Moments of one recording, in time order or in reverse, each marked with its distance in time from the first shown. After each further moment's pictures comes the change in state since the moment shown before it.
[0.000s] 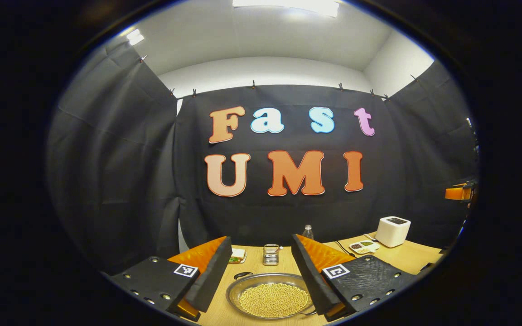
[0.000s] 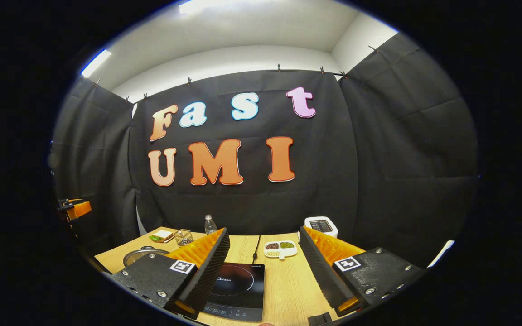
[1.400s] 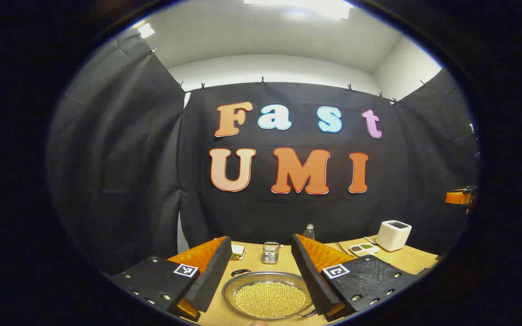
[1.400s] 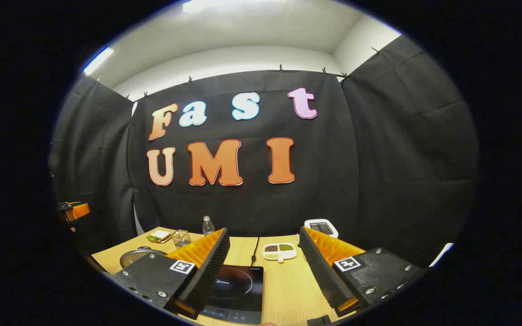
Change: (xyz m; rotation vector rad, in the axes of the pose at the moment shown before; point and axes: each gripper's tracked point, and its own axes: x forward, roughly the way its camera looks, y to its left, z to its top) left arm 0.012 0.009 -0.016 -0.059 0.003 0.025; right arm 0.012 0.004 0.002 -0.019 -0.004 -0.002
